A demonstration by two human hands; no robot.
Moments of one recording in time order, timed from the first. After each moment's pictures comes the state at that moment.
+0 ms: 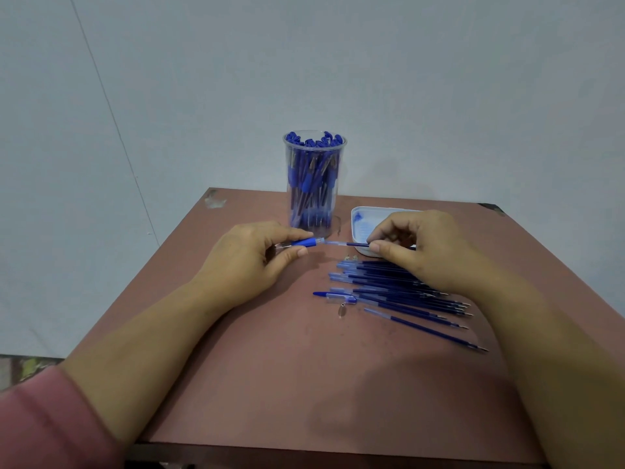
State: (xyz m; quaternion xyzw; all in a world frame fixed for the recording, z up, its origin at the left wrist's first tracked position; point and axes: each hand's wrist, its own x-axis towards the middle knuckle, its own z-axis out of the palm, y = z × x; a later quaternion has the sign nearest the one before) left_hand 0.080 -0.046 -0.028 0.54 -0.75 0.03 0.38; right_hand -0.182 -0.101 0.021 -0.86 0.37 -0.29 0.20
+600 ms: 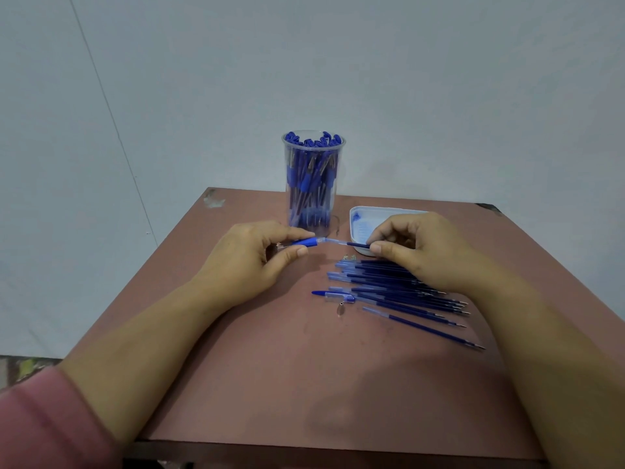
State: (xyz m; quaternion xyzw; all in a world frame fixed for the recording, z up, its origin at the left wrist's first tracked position) left_hand 0.075 -0.042 -0.025 0.52 -0.75 0.01 0.41; right_hand -0.185 -0.102 0.020 -0.85 0.37 -0.27 0.24
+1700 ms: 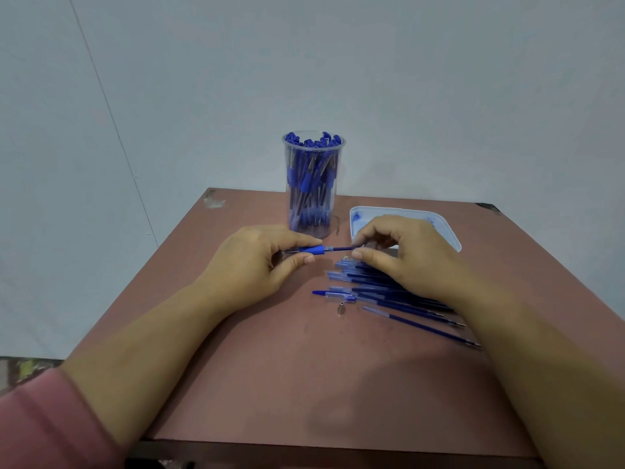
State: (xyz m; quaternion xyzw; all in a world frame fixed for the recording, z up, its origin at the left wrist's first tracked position) left_hand 0.073 -0.042 -0.024 0.50 -0.78 0.03 0.38; right_hand -0.169 -0.092 0.013 -0.87 0.35 -0.29 0.20
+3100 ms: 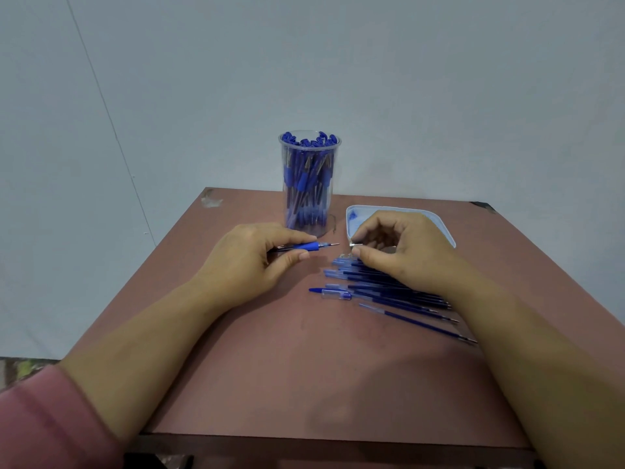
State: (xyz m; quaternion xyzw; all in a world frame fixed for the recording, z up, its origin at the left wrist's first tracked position) left_hand 0.075 -0.042 -0.026 0.50 -0.77 0.03 0.39; right_hand -0.171 -0.086 0.016 -0.82 0.35 -0.34 0.31
